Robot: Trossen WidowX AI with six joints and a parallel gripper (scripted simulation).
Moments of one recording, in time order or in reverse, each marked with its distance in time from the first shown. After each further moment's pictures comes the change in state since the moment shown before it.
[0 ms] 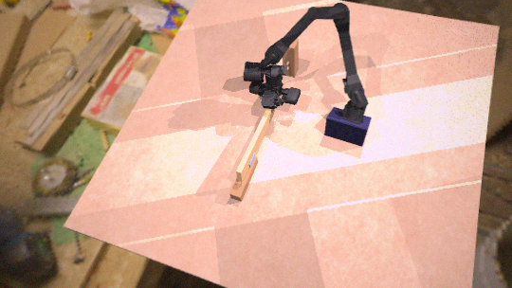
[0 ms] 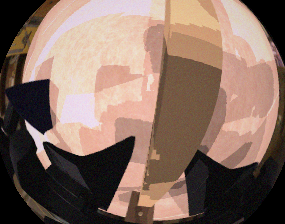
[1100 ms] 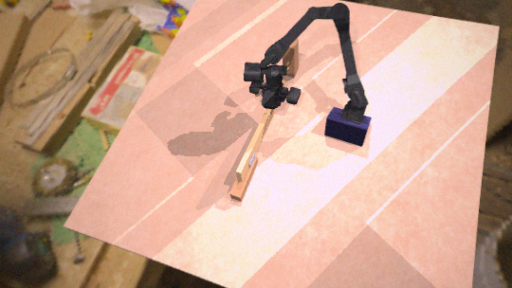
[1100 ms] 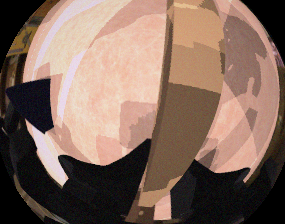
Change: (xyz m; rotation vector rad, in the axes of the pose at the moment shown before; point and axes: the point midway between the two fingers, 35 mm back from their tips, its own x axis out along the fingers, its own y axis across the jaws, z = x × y) arm -0.002 0.001 0.000 -0.001 0.005 0.003
